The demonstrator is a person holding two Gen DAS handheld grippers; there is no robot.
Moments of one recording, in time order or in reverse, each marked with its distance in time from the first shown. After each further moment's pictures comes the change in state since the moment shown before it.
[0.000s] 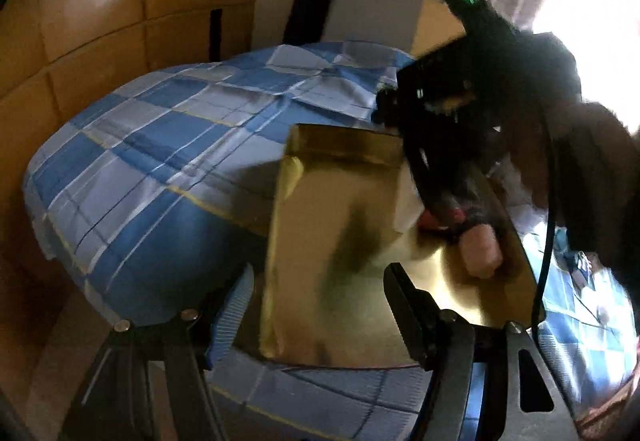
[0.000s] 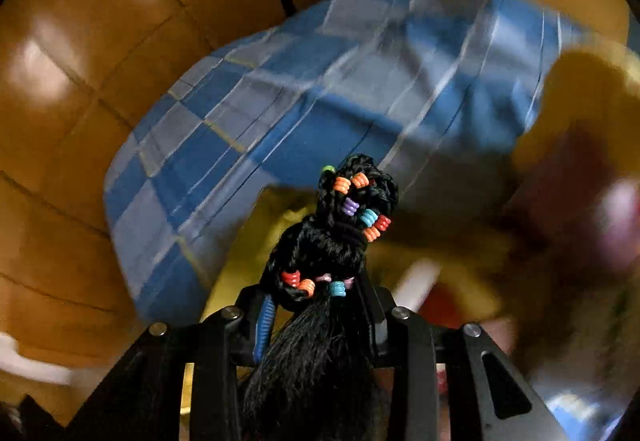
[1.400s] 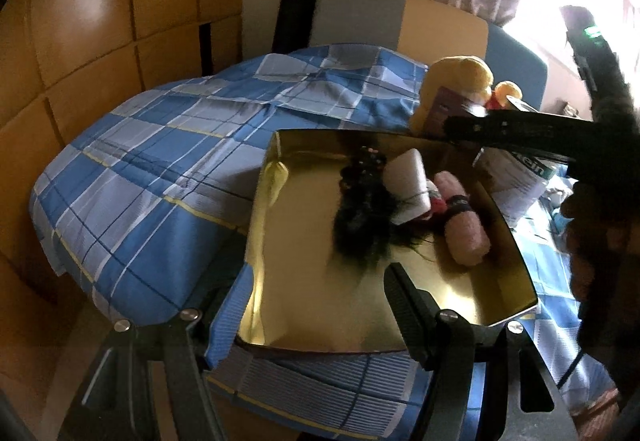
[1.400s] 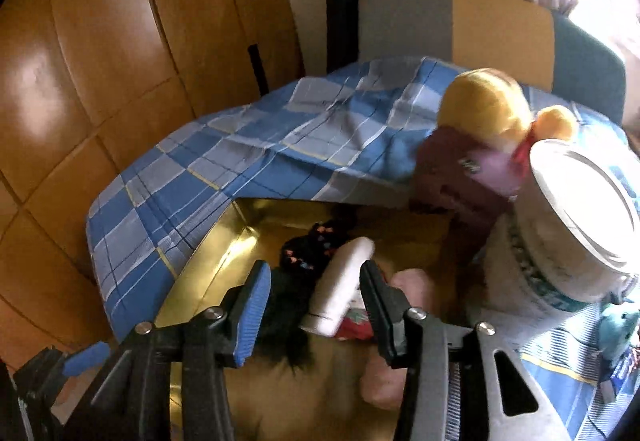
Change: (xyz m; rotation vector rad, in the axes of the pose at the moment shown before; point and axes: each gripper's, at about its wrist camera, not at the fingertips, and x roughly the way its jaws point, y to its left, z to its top) left arm -0.014 -0.035 -0.008 0.099 -0.020 0.015; right arm -0.093 -0.016 -0.103 -0.065 -0.388 -0.180
